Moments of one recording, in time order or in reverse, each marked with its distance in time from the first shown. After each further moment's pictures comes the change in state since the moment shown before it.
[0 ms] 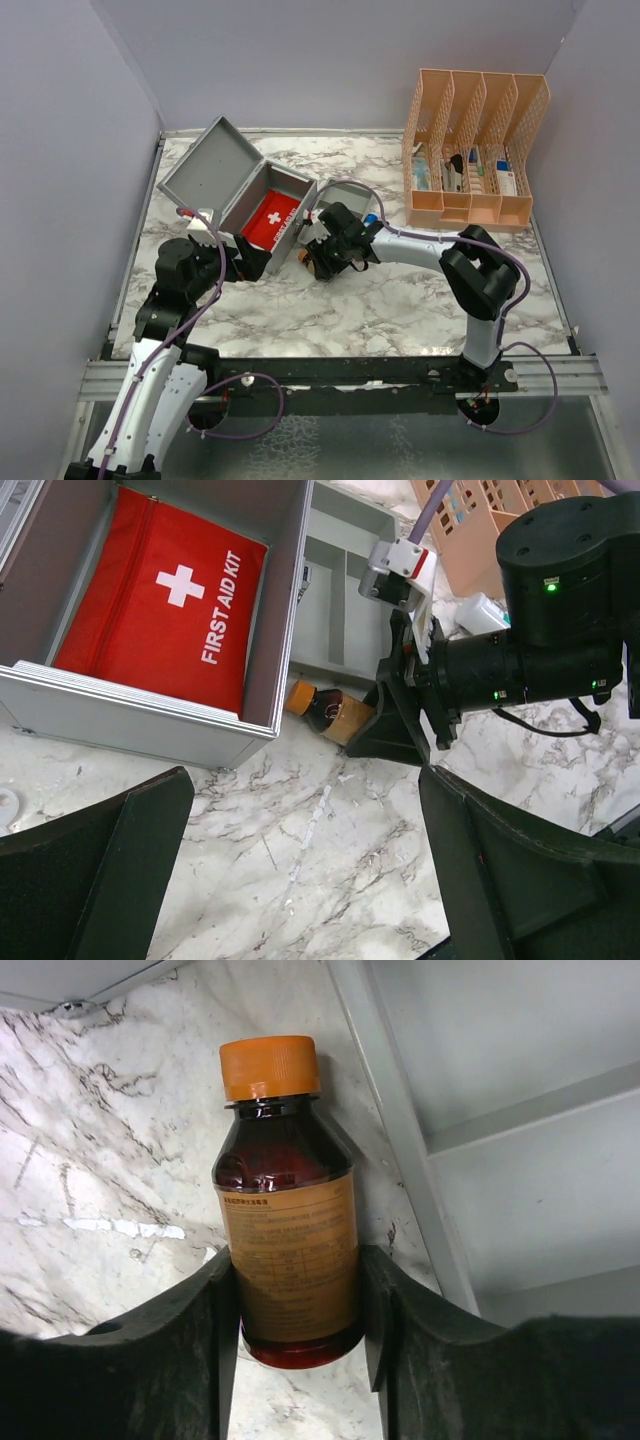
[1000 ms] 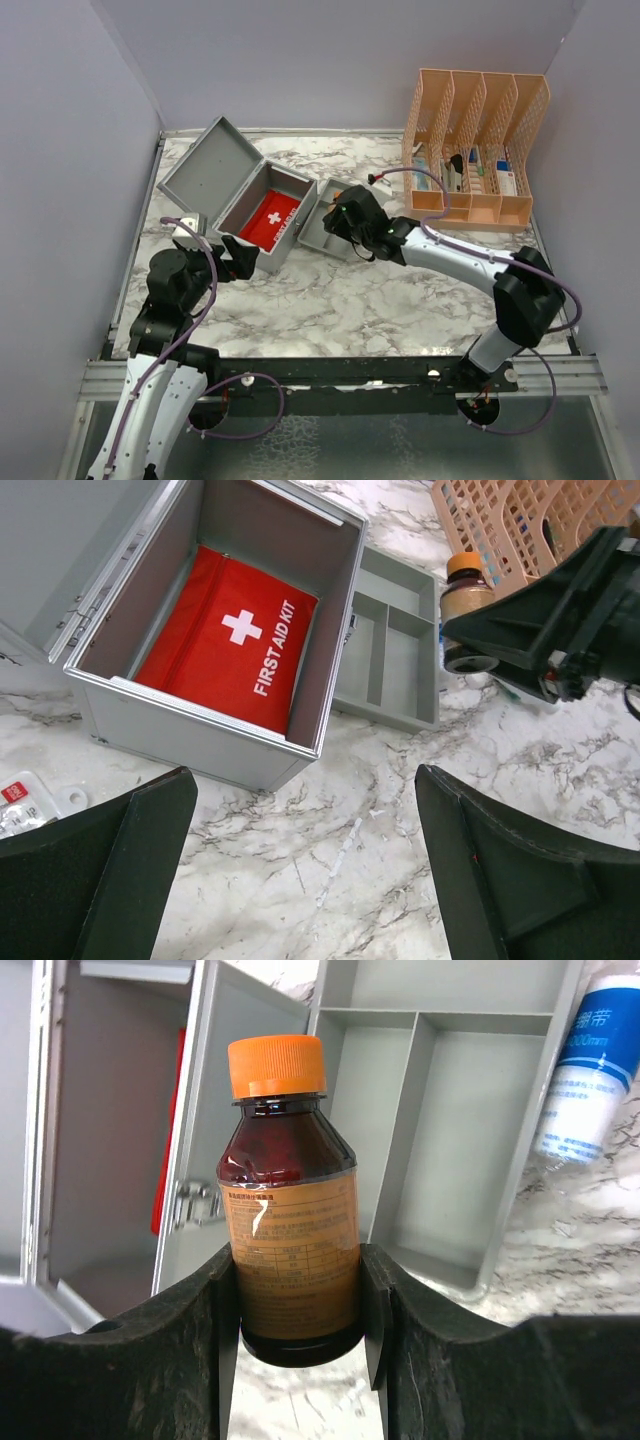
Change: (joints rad) left arm 0.000 -0.098 -0.002 -0.016 -0.141 -0.001; right arm 0.003 -0.307 -0.082 0.106 0.552 0.898
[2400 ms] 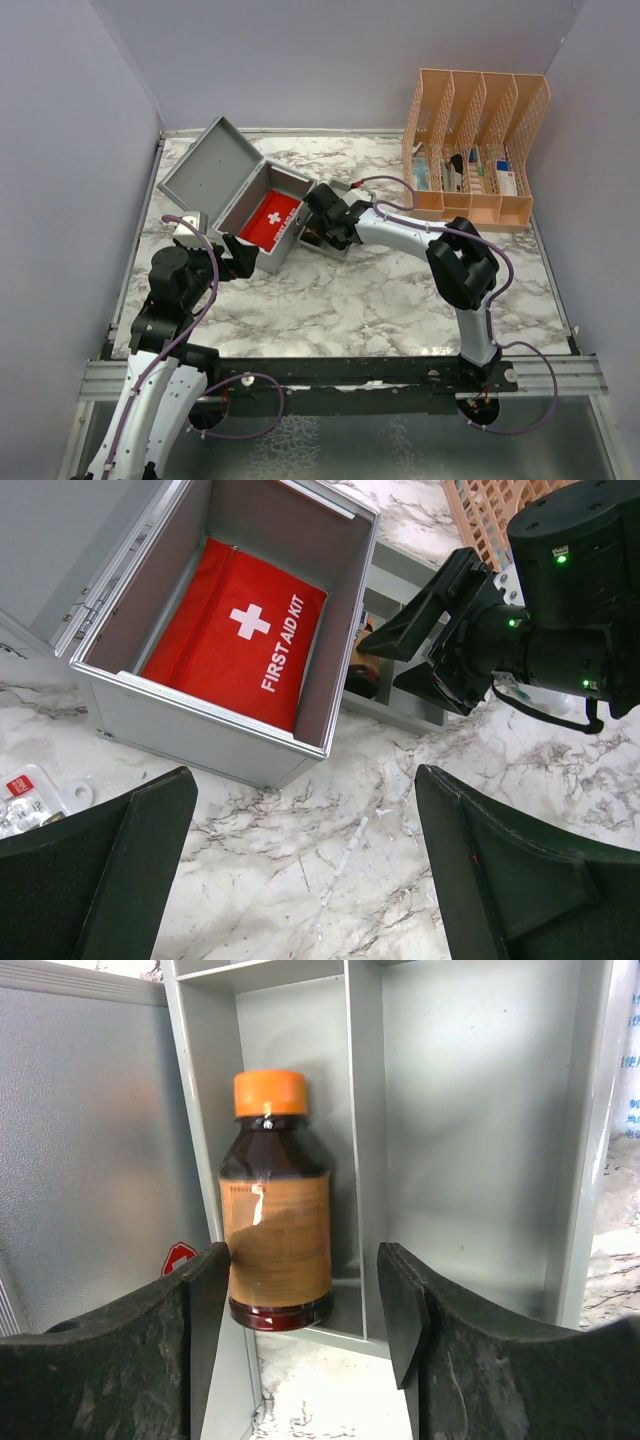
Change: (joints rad) left arm 0.000 0.015 0.000 -0.001 -0.021 0.001; right arm -0.001 0.440 0.377 -0.296 0.034 0.300
